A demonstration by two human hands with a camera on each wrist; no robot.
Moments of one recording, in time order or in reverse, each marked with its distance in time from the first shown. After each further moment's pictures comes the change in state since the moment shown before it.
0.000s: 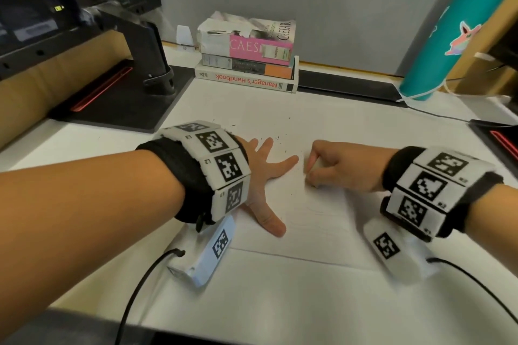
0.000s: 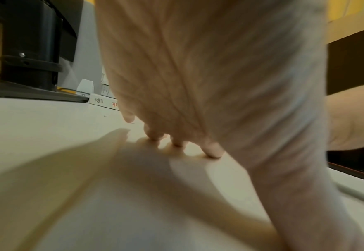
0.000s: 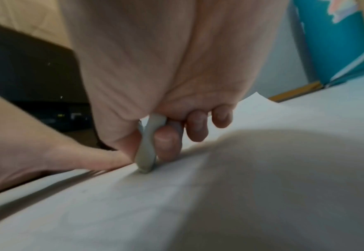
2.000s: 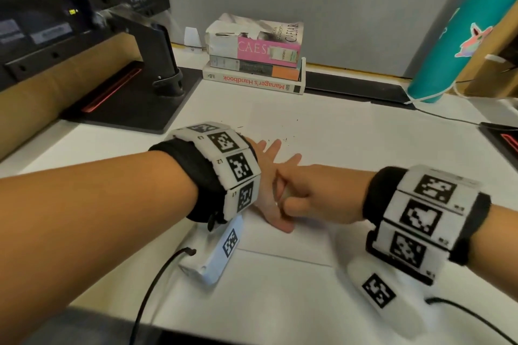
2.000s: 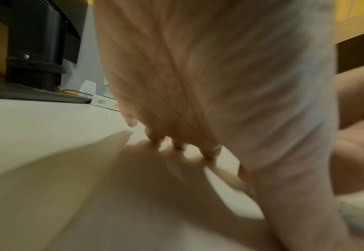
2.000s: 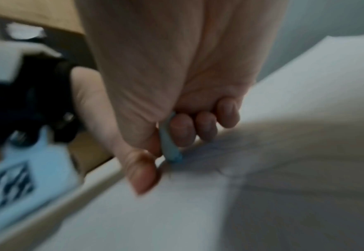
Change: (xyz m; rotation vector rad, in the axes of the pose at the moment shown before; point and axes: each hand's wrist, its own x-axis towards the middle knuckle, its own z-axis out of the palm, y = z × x) left_hand 0.002 -0.001 0.001 -0.033 -0.002 0.021; right_hand 0.007 -0.031 0.021 -0.139 -0.140 -0.159
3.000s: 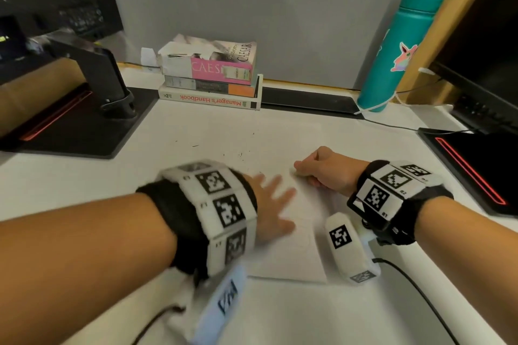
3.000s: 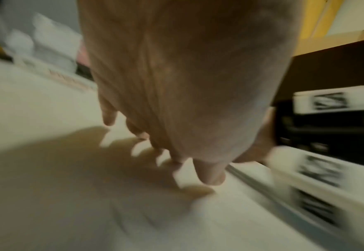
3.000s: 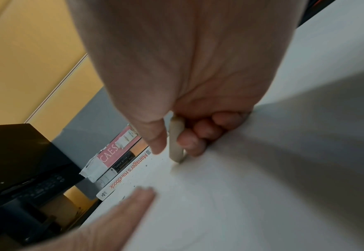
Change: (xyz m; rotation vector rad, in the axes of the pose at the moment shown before) left_hand -0.006 0.076 -0.017 -0.005 -0.016 0.046; right_hand -0.011 0.096 -0.016 0.571 0.393 0.393
